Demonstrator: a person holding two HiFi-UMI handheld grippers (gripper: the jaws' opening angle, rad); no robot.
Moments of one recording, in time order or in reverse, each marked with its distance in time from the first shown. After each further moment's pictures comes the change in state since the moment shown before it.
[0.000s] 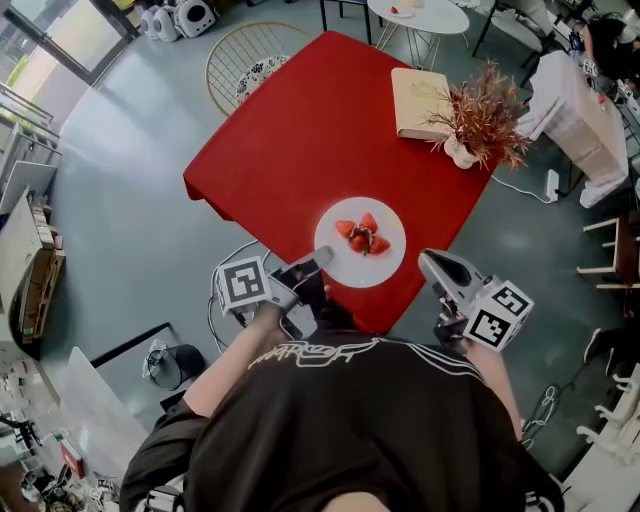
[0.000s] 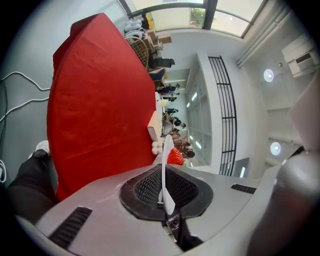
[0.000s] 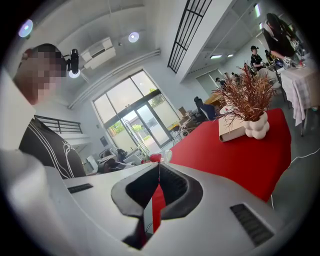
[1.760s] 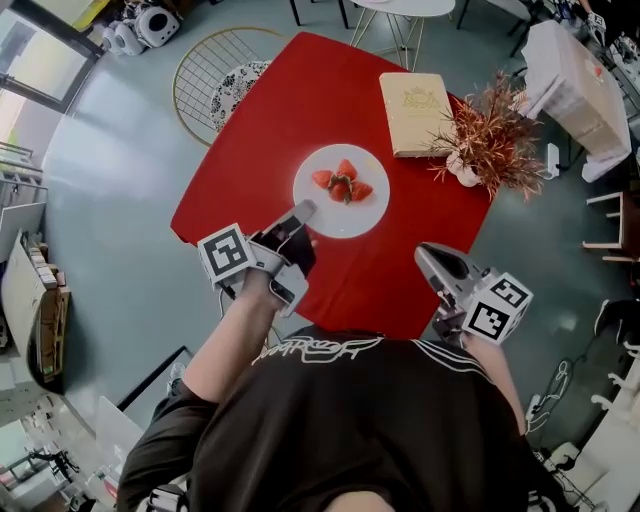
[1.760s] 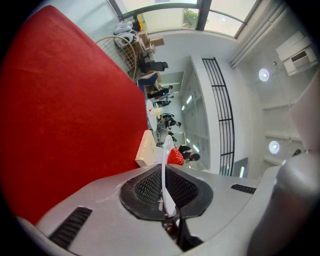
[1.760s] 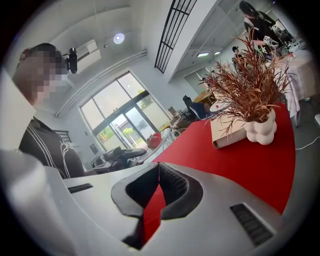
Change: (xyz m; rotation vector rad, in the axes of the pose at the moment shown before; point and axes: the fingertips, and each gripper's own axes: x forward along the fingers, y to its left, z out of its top) left arm 0.092 -0.022 0.172 0.055 -0.041 -0.033; right arm 0.076 -0.073 0.046 0.105 -0.005 -0.086
